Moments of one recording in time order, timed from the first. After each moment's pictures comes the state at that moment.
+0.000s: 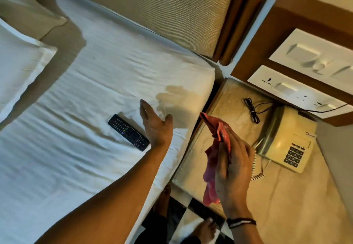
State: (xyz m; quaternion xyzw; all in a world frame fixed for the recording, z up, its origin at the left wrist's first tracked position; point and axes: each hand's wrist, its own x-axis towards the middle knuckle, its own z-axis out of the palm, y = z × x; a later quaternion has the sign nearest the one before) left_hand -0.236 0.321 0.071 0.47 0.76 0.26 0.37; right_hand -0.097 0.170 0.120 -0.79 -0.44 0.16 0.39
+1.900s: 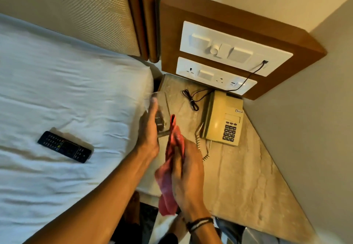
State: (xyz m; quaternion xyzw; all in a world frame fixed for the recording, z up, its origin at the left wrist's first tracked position) left_hand -0.096 0.260 0.102 0.33 0.53 0.27 0.73; right_hand -0.059 0.116 0.144 -0.78 -0.32 0.28 0.46
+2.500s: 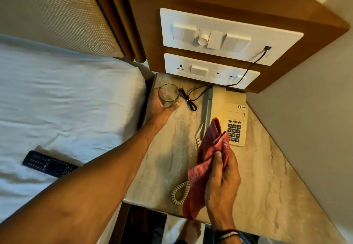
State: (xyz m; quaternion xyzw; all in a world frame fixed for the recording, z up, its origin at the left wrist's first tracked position) left_hand -0.028 0.339 0.008 0.64 0.54 0.21 0.50; right_hand 0.004 0.095 0.085 -0.81 -0.10 0.21 0.53
